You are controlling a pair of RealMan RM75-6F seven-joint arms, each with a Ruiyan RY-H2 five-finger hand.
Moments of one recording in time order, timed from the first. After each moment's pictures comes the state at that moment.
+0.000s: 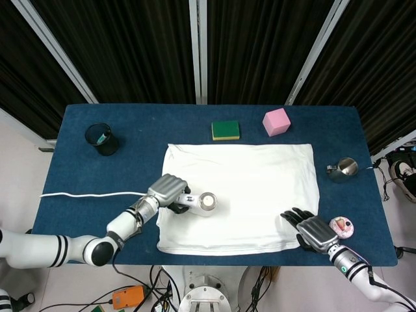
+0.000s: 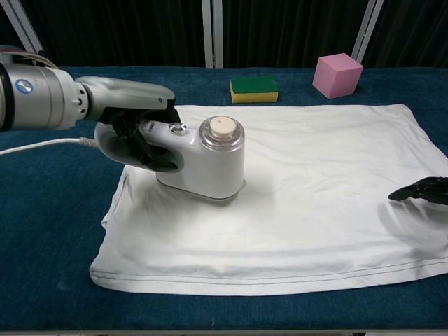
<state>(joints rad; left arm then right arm) -1.02 -1.39 -0.11 -1.80 0.70 0.76 0.48 0.40 -1.16 -0.11 -1.63 -1.59 0.90 -0.06</state>
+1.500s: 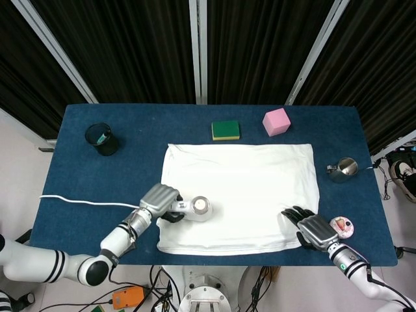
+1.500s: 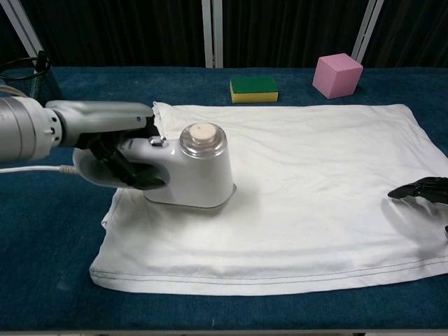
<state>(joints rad) -0.93 -1.43 -0.02 -1.89 0.77 0.97 0.49 0.41 -1.20 -0.13 -1.59 -1.54 0.91 -0.04</state>
